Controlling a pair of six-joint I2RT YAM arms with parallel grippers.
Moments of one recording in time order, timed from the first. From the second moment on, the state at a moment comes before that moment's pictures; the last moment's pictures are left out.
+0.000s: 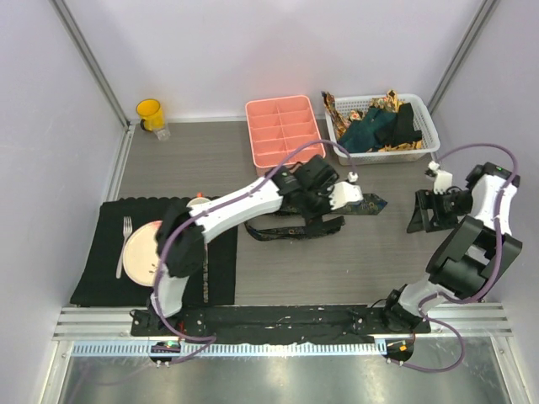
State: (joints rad) left arm -0.96 1.90 1.72 -0.77 0.22 0.48; right arm -0.57 1.53 1.24 -1.29 -0.50 -0.78
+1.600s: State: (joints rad) left arm -0.72 1.41 1.40 -1.13 0.67 0.91; right arm -0.02 1.35 1.09 -0.87 -0.49 -0.68
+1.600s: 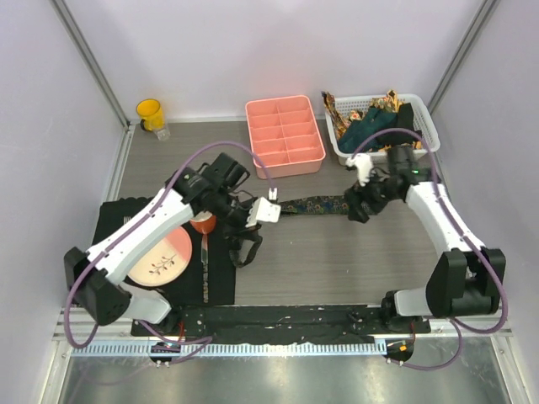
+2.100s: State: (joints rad) left arm -0.69 1.23 1.22 -1.12 0.63 1.03; right arm 0.50 1.66 0.93 -0.22 -0.27 -0.66
